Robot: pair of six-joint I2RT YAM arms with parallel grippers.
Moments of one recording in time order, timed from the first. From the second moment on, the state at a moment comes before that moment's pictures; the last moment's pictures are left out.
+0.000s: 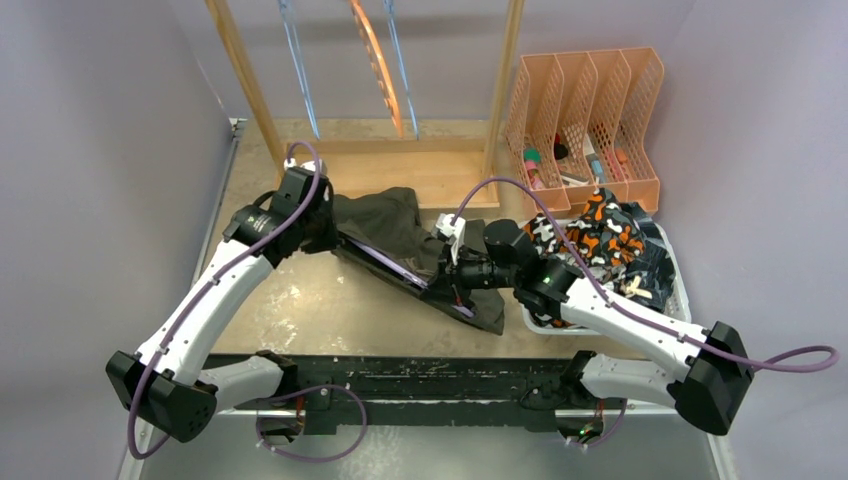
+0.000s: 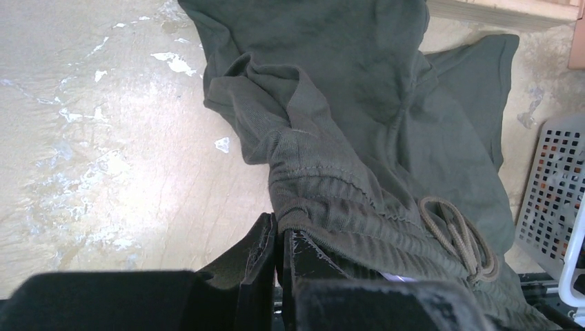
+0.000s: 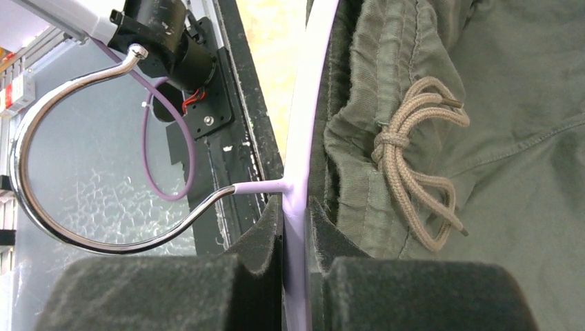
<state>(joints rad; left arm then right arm) -0.43 1.15 1.22 -0.96 -0.15 -0.57 0.85 1.11 0.79 -0.15 -0.52 0.20</state>
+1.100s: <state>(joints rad) -0.33 1.16 1.32 -1.04 -0.18 -0.56 0.86 1.05 0.77 -0.13 -0.54 0.19</state>
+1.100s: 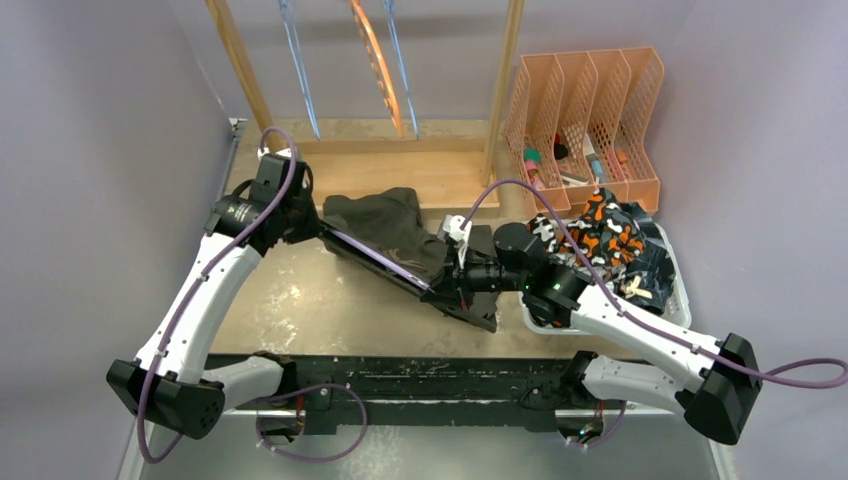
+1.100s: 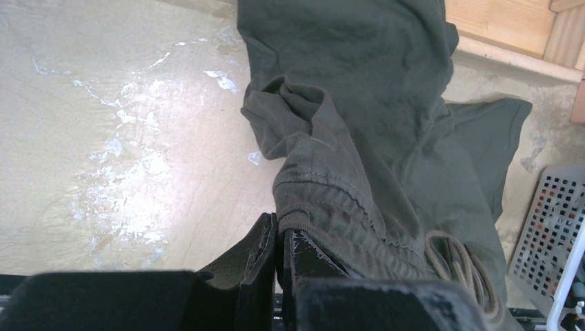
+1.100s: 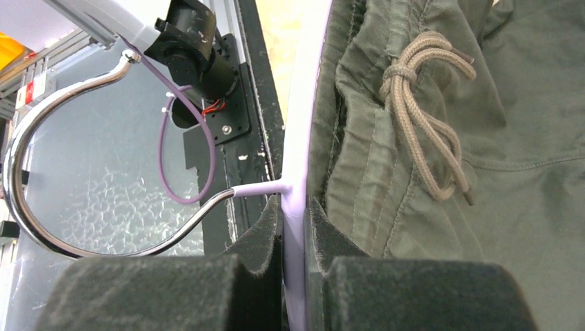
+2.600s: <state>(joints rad) -0.05 0.96 0.90 -0.83 0.25 -0.52 0.86 1.07 0.80 -0.11 -0.46 0.40</state>
